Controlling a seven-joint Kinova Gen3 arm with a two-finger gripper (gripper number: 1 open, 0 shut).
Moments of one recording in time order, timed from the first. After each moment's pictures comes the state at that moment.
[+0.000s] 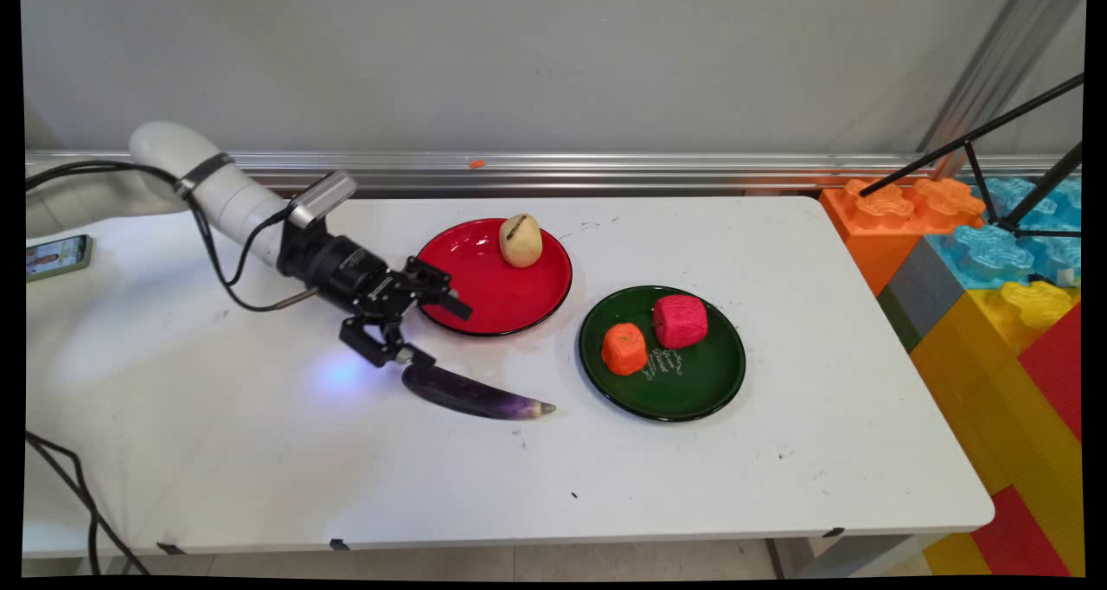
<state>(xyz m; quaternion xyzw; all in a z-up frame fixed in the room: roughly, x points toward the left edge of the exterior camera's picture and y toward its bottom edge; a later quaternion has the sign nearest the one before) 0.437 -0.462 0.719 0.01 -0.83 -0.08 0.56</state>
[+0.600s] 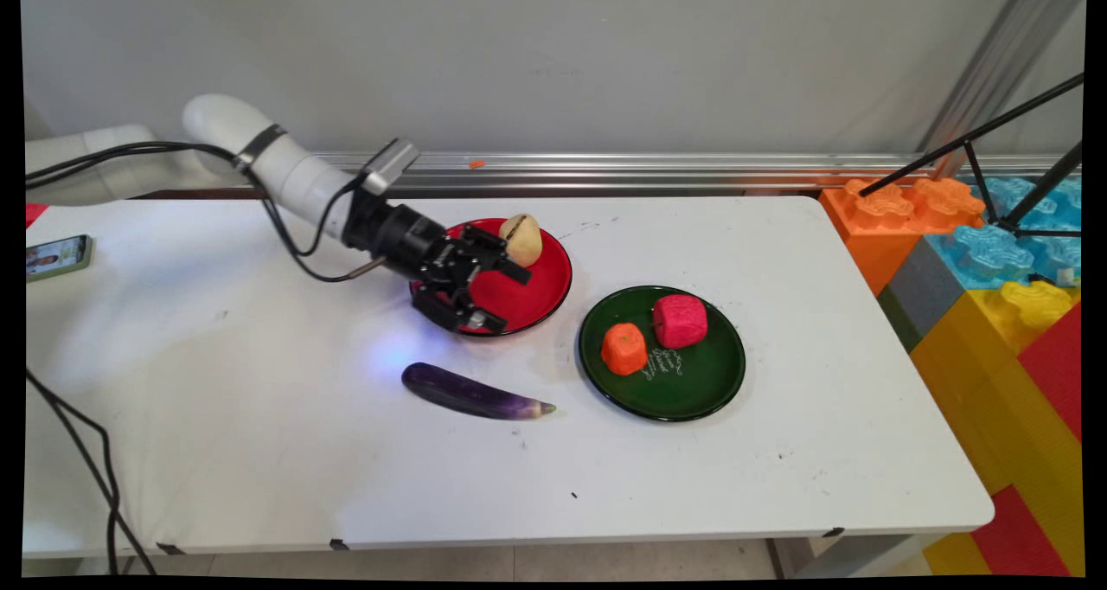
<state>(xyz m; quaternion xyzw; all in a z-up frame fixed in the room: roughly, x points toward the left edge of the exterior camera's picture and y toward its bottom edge) 0.377 -0.502 0.743 0.02 -0.83 -0.05 0.55</state>
